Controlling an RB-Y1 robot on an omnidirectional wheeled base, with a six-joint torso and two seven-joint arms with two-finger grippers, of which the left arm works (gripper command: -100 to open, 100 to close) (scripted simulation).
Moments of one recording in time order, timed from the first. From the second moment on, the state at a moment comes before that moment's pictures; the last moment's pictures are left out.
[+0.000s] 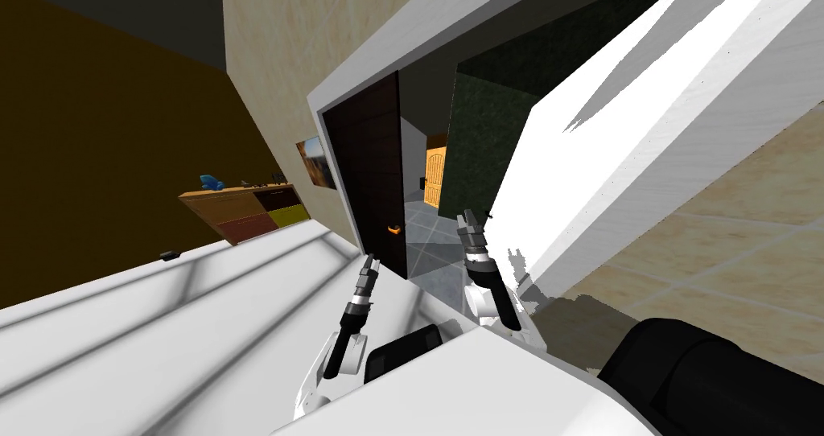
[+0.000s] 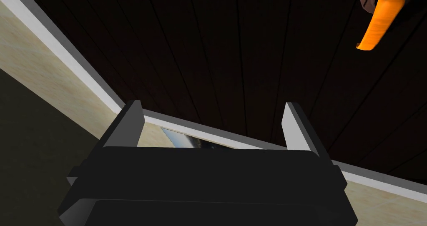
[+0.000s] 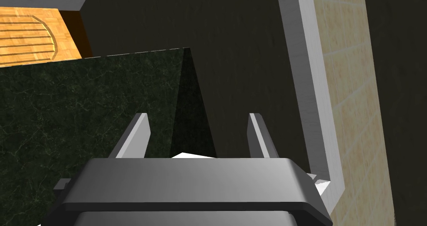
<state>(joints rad) 0.13 0.09 -0.27 -1.34 -0.12 -0.74 0.18</state>
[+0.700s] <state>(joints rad) 0.06 0.09 -0.33 -1.18 -0.14 -0.74 0.20</state>
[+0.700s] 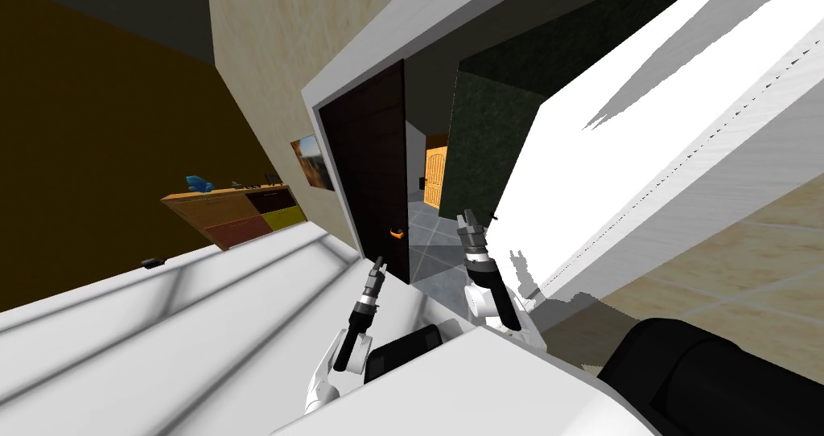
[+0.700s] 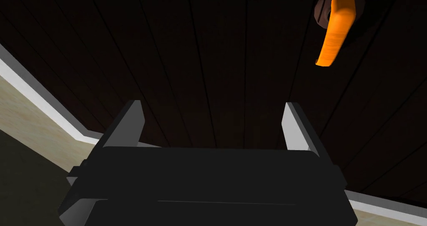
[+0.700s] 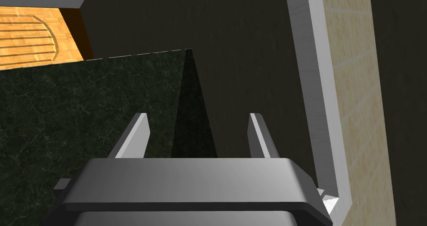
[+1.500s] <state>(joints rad) -0.02 0.08 -0.39 -0.99 -0.17 -0.77 0.21</state>
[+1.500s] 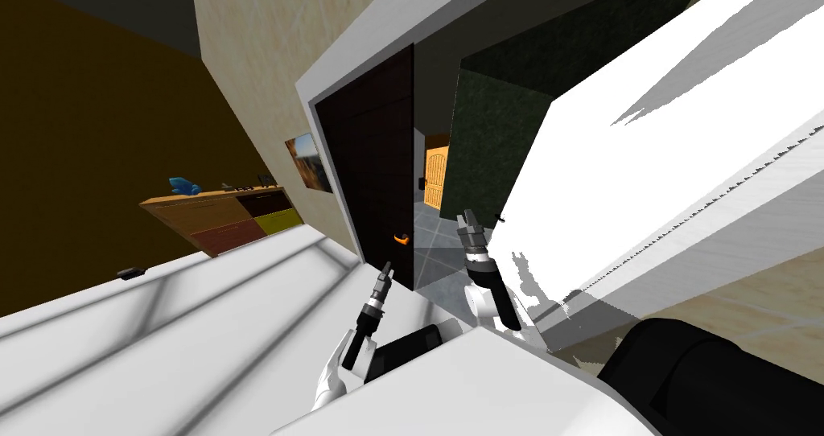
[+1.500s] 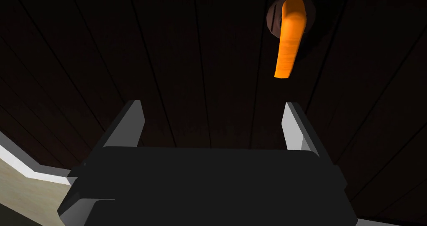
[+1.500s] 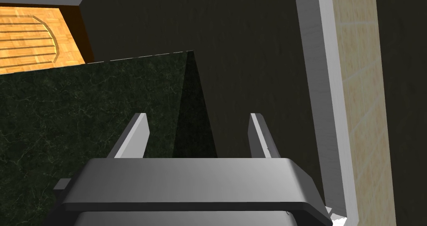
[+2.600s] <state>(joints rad) -0.11 0.05 -0.45 -0.77 -0.20 -0.80 0.23</state>
